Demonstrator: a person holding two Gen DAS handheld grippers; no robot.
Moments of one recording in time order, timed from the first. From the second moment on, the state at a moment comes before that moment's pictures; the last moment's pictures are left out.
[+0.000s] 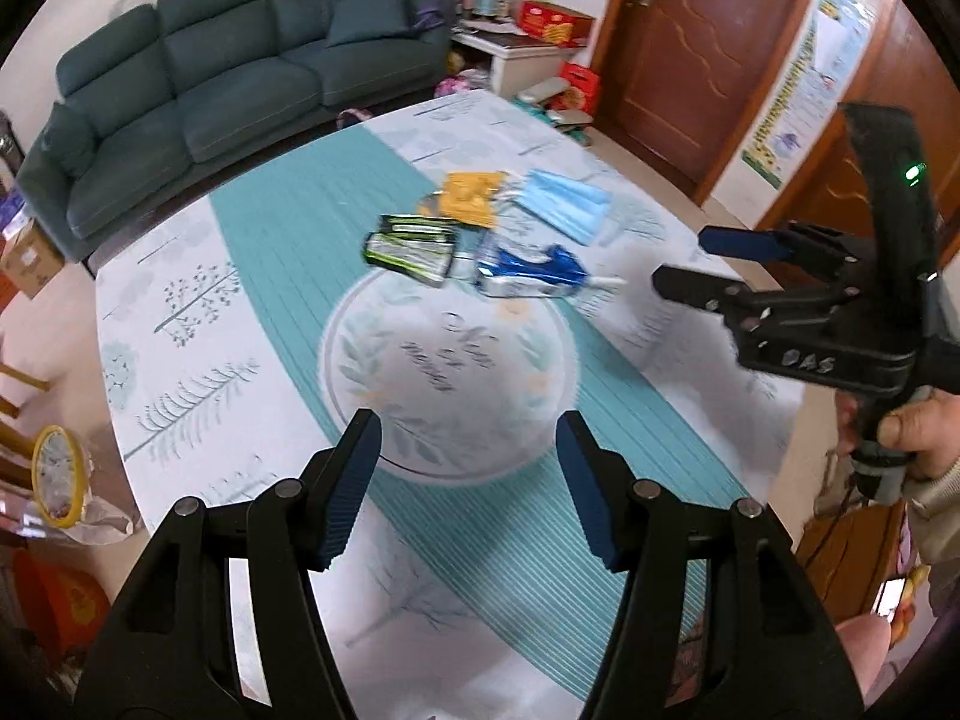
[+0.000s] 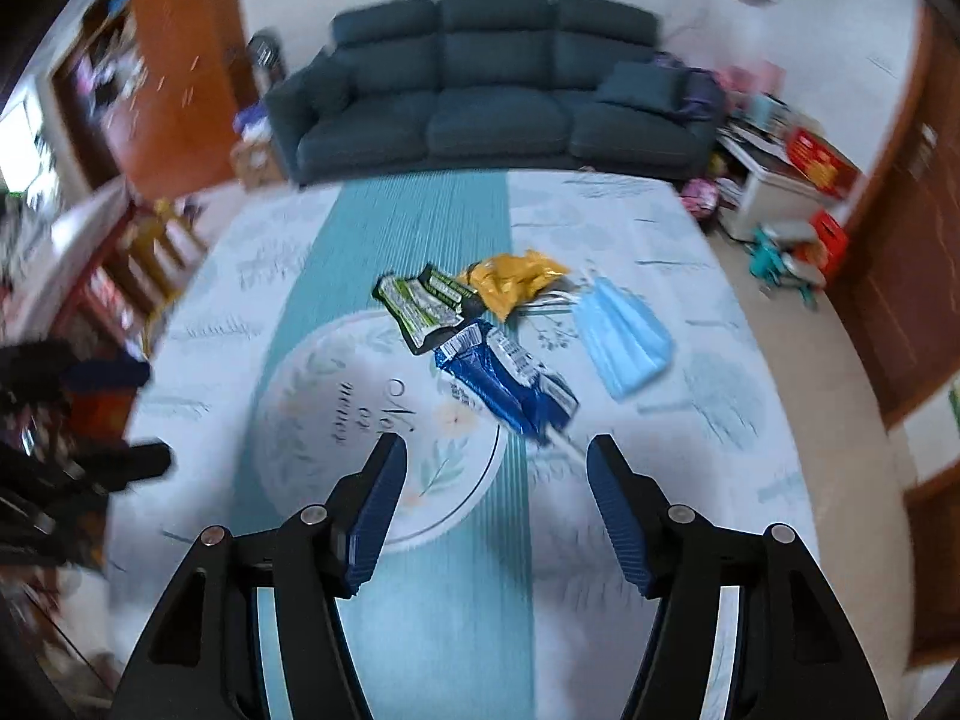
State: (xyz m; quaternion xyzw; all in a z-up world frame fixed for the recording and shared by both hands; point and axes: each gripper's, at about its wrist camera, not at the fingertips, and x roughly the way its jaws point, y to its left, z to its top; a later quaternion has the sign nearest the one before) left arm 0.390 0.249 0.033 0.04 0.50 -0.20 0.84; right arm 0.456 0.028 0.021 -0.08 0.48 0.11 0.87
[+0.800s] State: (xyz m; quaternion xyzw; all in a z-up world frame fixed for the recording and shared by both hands) left arm 0.504 0.258 -0.048 -0.01 0.56 -0.15 0.81; right arm 0.567 0.057 -0.106 -0.22 0.55 0.19 0.78
